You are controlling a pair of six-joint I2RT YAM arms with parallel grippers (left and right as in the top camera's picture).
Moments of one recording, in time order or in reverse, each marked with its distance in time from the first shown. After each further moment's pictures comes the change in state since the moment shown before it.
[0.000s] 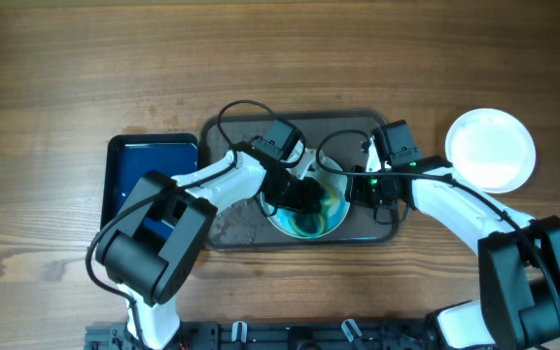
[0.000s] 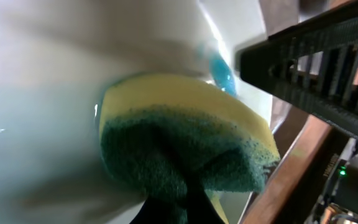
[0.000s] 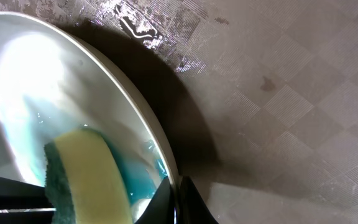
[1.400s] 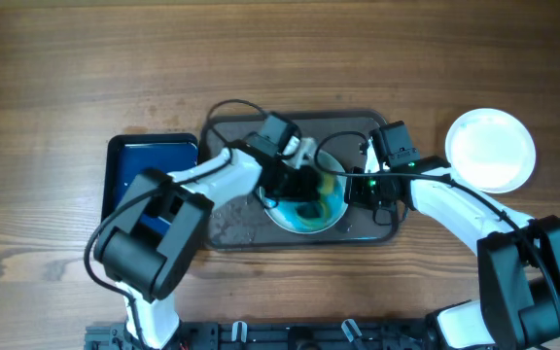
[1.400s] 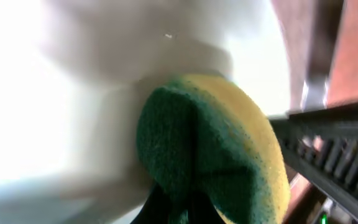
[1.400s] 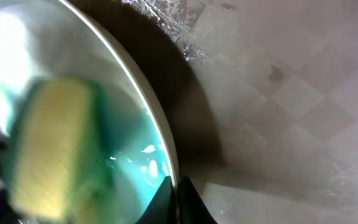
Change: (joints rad) left arm 0.052 0.006 0.004 0.064 -0.076 -0.193; right arm 0.006 0.000 0.000 -0.014 -0.001 -0.004
